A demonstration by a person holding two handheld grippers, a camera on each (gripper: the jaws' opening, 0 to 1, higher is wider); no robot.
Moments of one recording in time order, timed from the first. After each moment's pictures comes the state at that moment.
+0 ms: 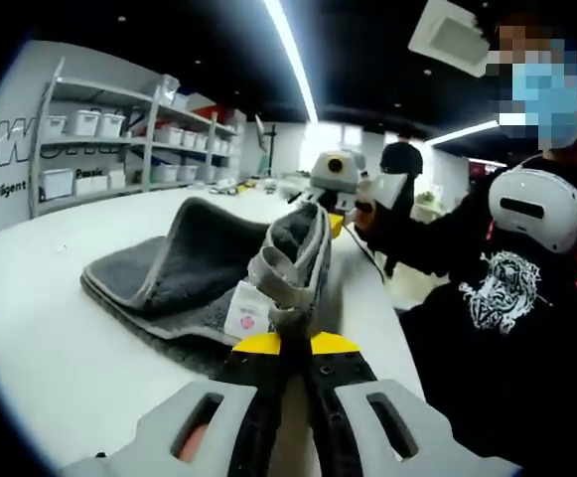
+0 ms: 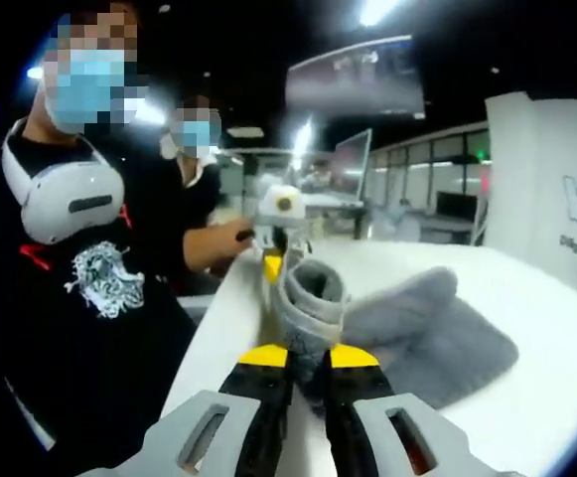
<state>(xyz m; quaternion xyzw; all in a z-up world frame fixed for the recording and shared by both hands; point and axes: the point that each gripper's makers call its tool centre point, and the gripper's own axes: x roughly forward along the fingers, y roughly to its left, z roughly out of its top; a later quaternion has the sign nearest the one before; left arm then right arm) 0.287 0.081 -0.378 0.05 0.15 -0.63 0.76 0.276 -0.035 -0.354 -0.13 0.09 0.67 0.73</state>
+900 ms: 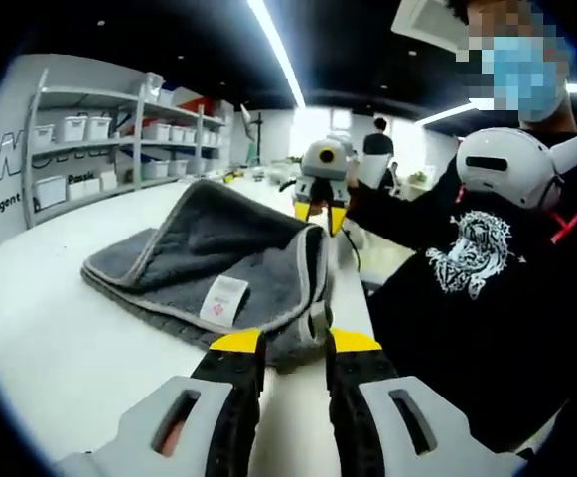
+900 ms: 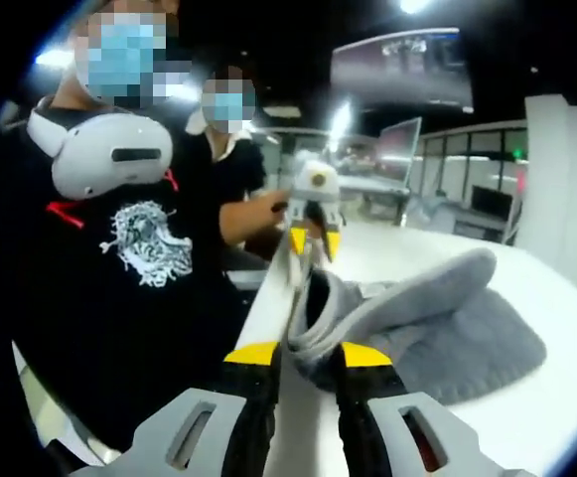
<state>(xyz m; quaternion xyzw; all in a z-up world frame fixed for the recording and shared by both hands) 0.251 0.110 -0.373 0.08 0.15 -0.63 0.75 0.229 -0.041 -0.367 -0.16 0.11 0.71 0.67</state>
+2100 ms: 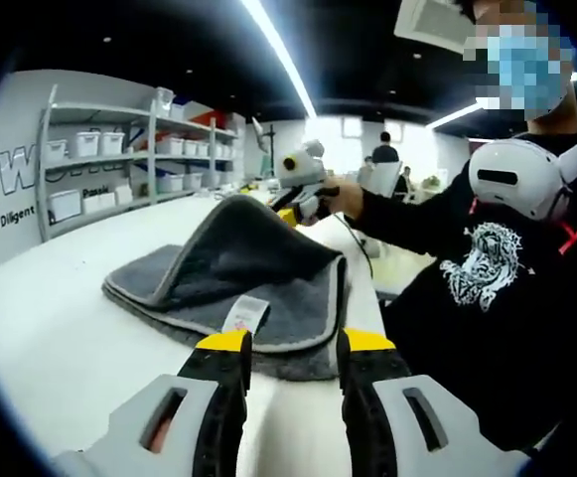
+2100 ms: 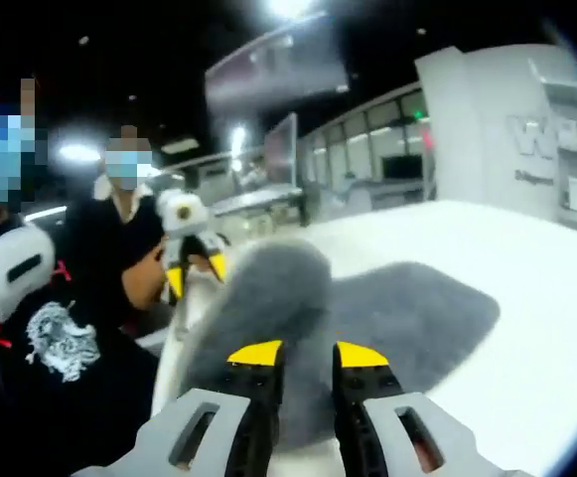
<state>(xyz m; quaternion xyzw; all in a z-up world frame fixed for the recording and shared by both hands) 0.266 0.117 -0.359 0.08 0.12 -0.61 0.78 0.347 -0.022 -0.361 -0.03 0.20 0.55 0.81</state>
